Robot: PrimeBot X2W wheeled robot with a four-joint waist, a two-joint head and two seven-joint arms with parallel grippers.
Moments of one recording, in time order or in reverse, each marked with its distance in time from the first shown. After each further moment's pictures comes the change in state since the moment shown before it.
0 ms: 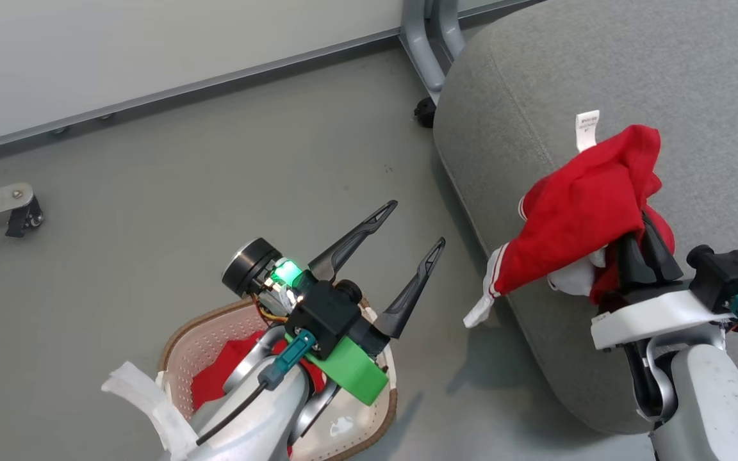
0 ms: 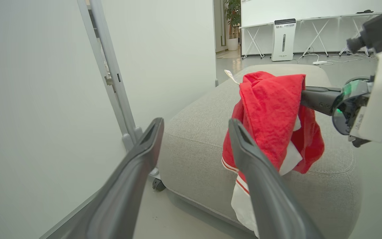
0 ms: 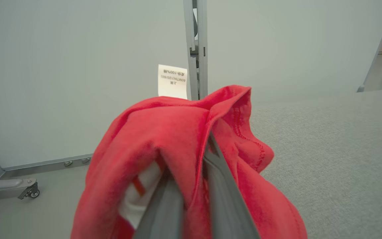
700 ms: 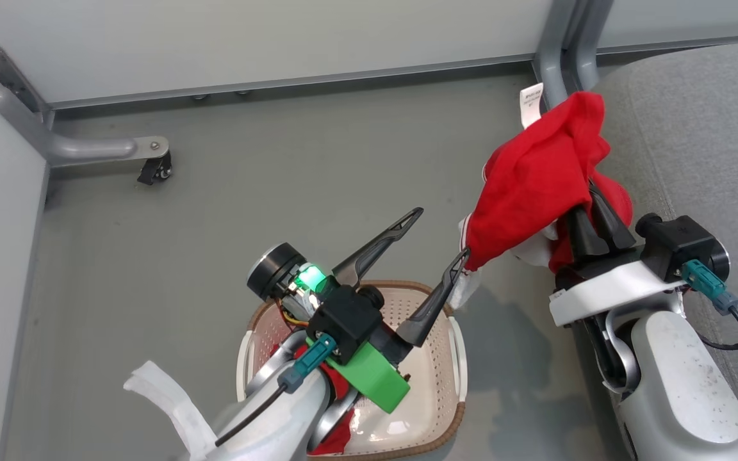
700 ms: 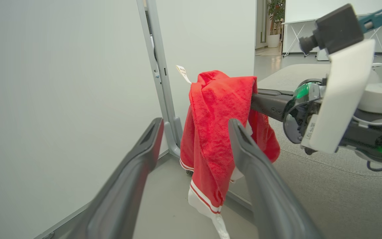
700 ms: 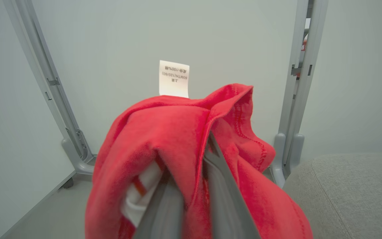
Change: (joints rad) left arm -0.005 -0.034 -0.040 0.010 -0.027 0.000 0.000; right arm -0.105 0.001 0.122 0.048 -0.009 0.000 0.000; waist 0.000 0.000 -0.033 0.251
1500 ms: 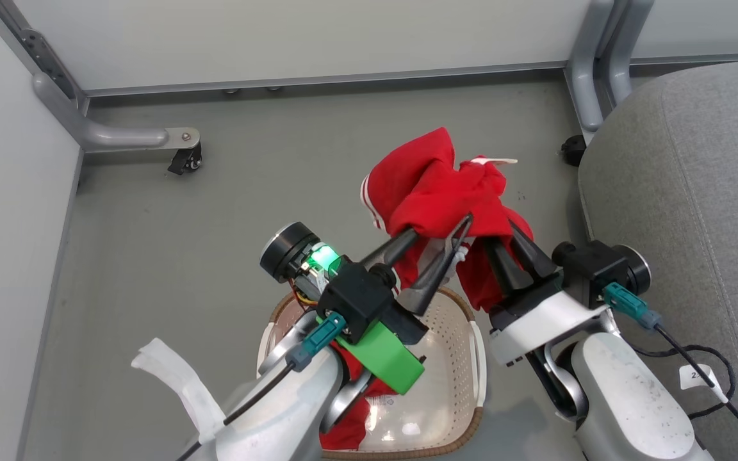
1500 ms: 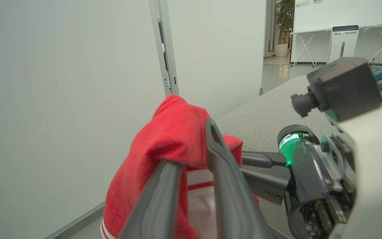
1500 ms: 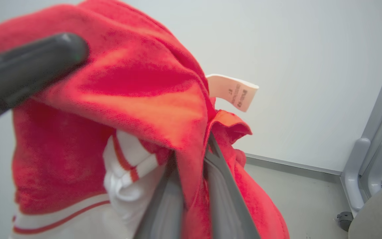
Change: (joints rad) left arm -0.060 -0.028 -0.016 0.017 -0.050 -0.002 0.000; right arm 0.006 0.000 0.226 0.010 0.039 0.000 0.000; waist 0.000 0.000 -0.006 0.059
